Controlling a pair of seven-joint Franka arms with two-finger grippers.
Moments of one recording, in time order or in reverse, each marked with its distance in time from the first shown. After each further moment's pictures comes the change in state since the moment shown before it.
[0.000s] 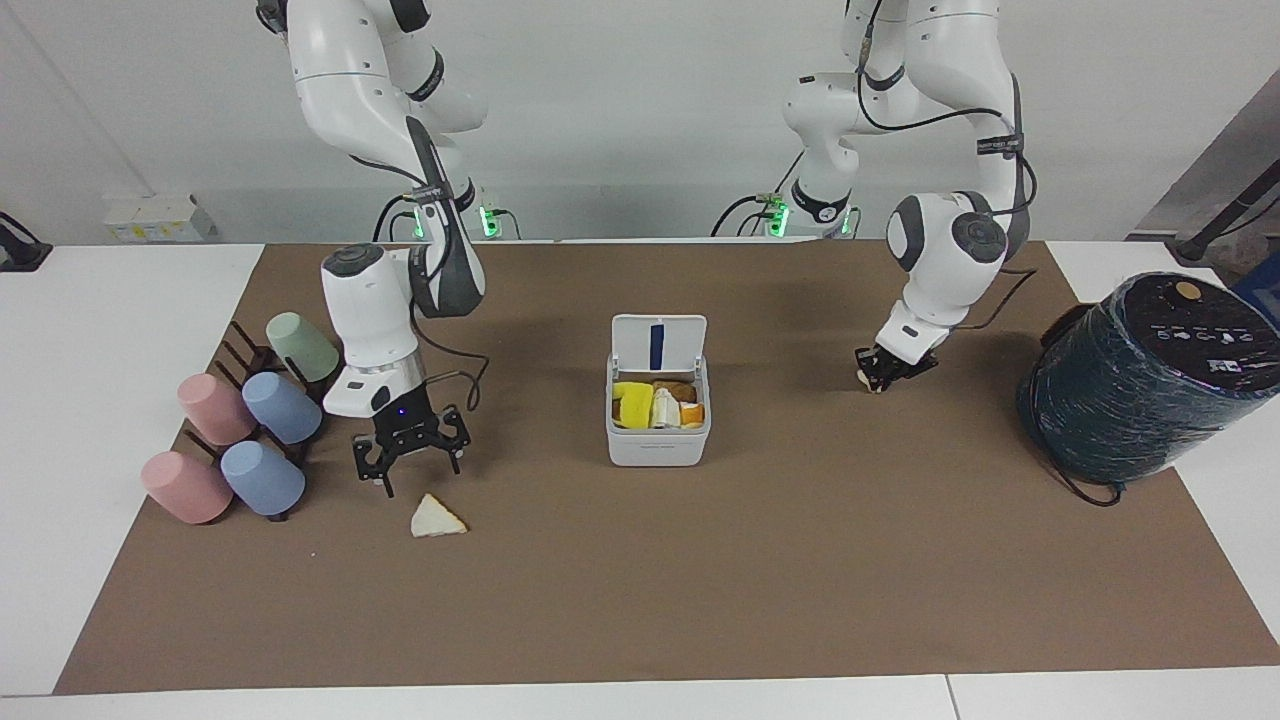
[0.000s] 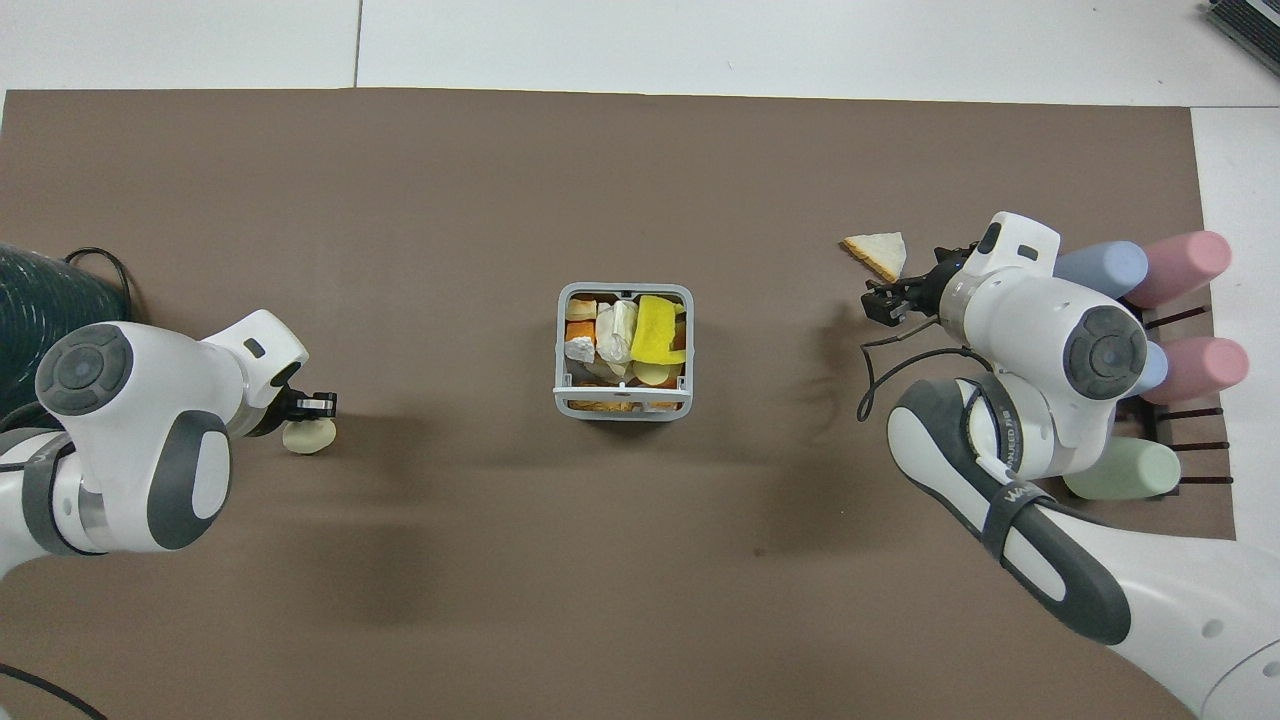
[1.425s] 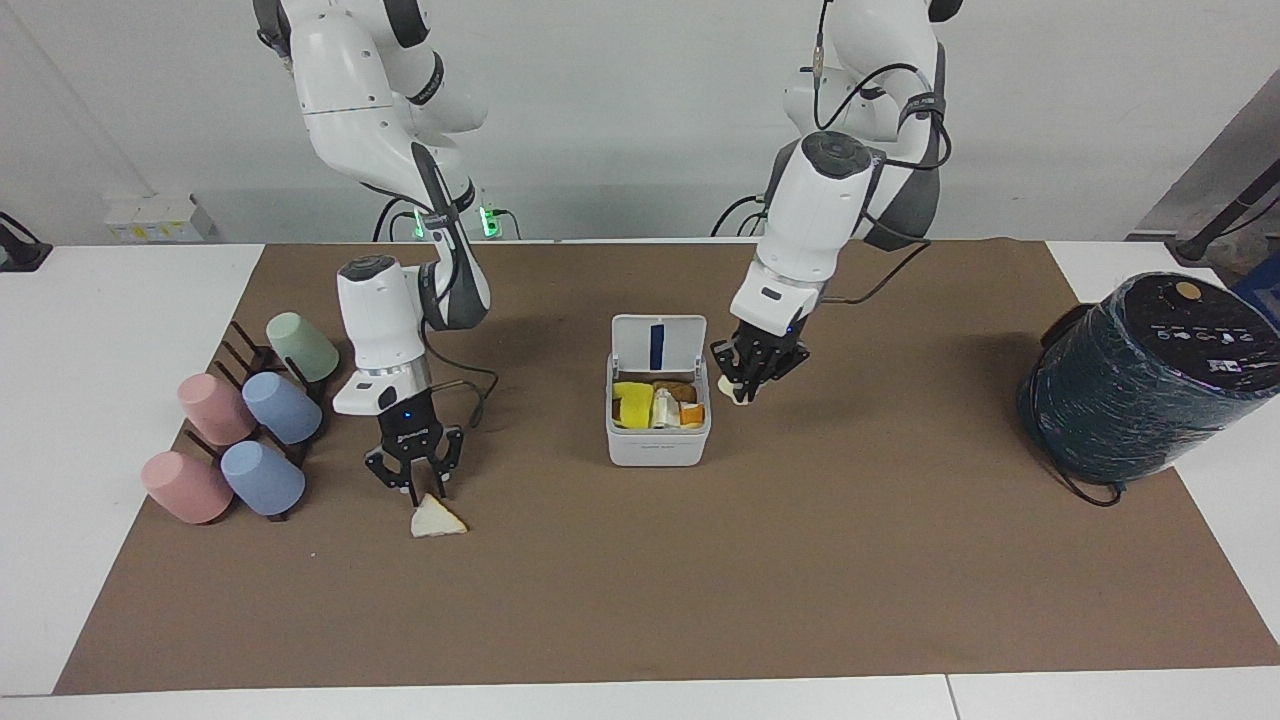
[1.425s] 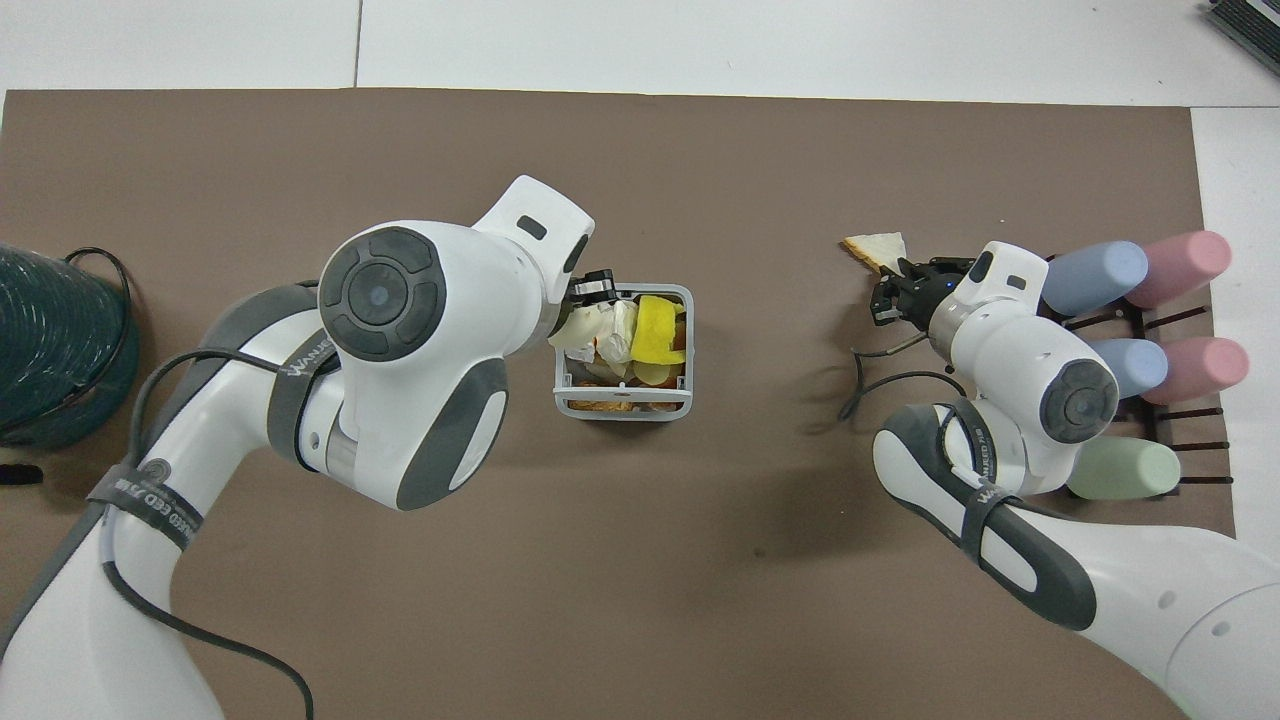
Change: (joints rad) left arm -0.458 0.152 -0.017 0.539 -0.048 -0.087 -0.637; right arm -0.003 0.054 0.005 -0.069 -0.001 0.259 -0.002
